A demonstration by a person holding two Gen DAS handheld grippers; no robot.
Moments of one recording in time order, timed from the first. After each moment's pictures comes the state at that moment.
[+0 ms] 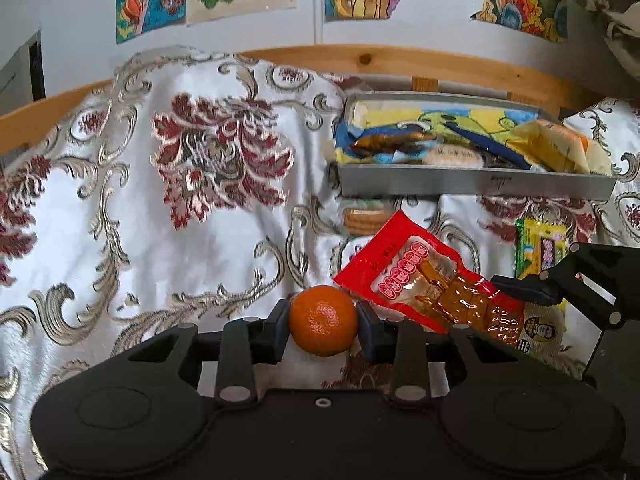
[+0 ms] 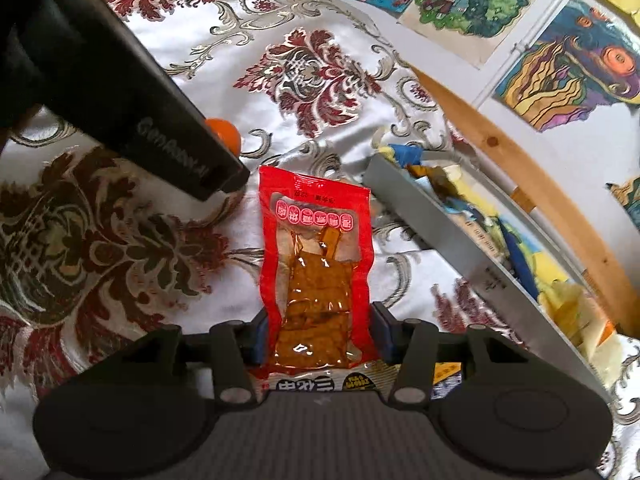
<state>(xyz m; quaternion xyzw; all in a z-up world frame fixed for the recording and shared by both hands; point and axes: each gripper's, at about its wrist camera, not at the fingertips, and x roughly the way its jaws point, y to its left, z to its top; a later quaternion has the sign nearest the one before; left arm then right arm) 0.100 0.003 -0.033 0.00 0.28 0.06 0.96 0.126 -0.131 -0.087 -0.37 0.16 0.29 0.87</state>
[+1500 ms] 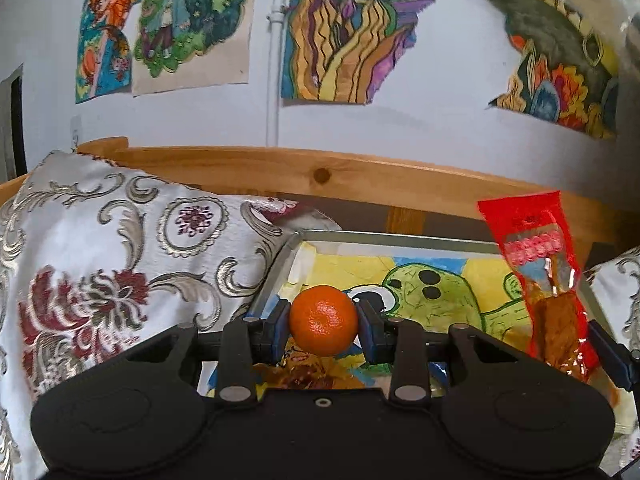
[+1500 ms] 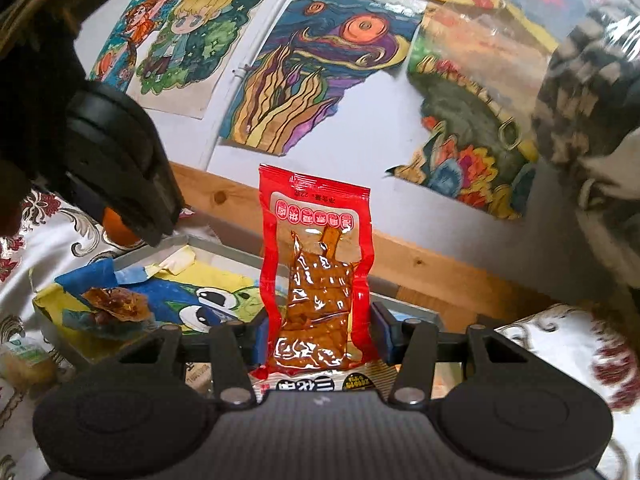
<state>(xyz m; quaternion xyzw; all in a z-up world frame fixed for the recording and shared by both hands) 0.307 -0.070 0.063 -0.03 0.21 0.08 0.97 0.273 -0.206 -0.014 -0.15 0.04 0.07 0.98</state>
